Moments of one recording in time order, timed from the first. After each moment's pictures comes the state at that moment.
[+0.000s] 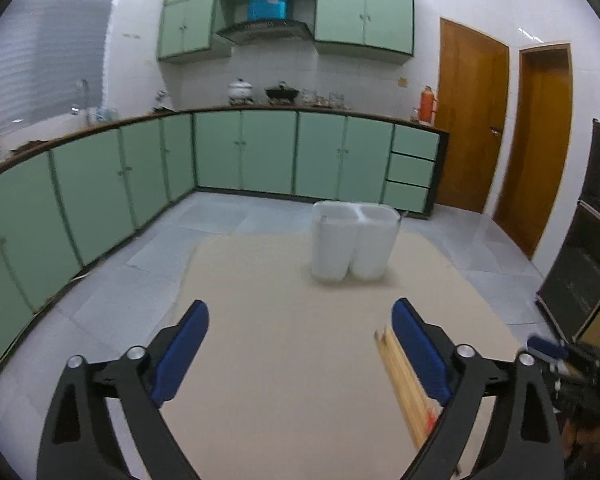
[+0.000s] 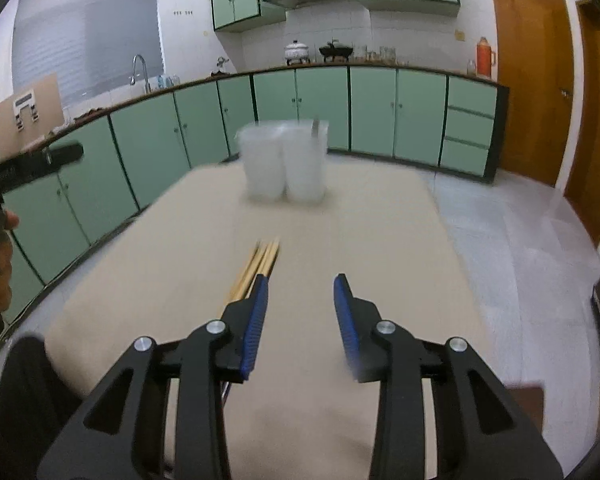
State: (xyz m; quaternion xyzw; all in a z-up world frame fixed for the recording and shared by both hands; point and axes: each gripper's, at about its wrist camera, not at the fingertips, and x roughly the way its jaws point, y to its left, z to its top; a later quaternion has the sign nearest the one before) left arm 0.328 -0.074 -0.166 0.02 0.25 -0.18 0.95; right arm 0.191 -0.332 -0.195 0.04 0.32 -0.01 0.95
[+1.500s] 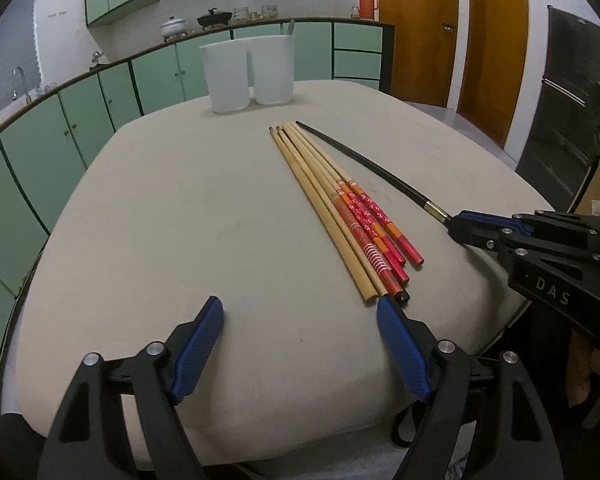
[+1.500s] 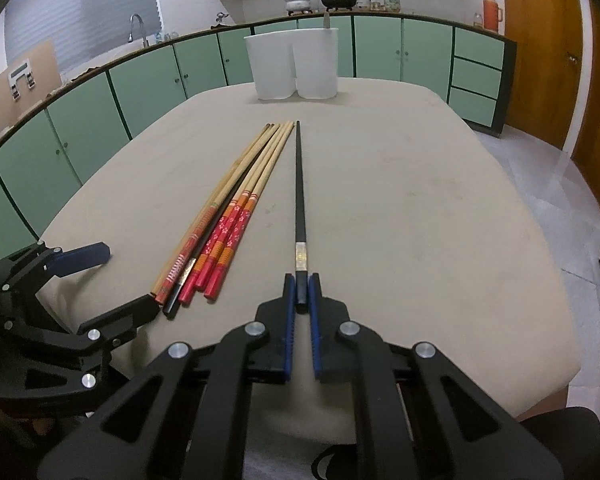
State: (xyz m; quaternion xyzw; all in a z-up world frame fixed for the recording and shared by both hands) left arm 0.247 -0.160 -0.326 0.13 0.37 -0.25 0.88; right arm 0.169 -0.319 -0.280 0.05 0.39 0.00 0.92
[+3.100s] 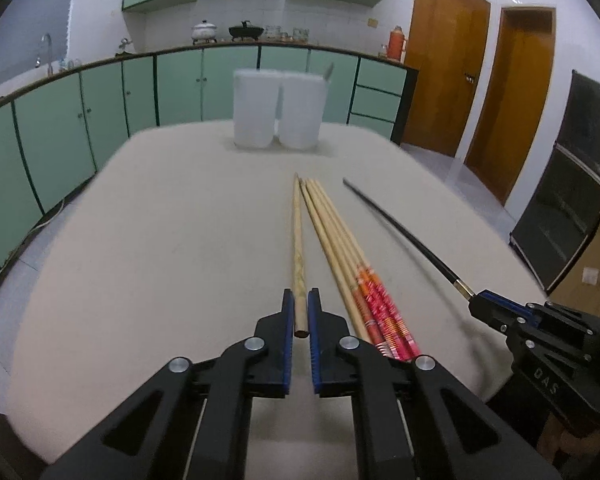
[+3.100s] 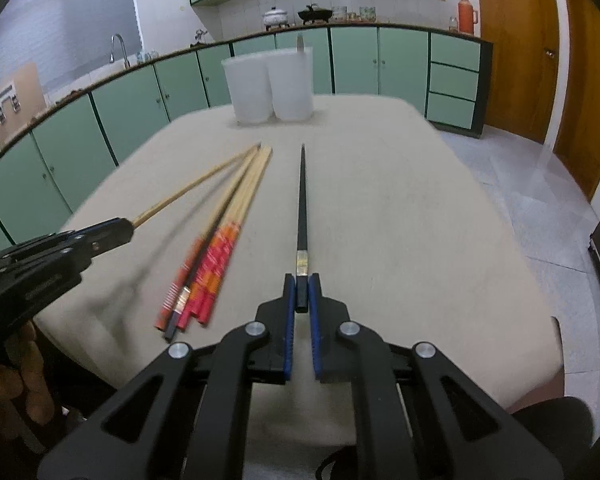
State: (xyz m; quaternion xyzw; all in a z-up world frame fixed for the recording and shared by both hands) left arm 0.272 -0.147 -0.286 0.04 0.35 -0.24 0.90; right arm 0.163 -0.325 -0.252 0.07 0.36 -0.04 0.93
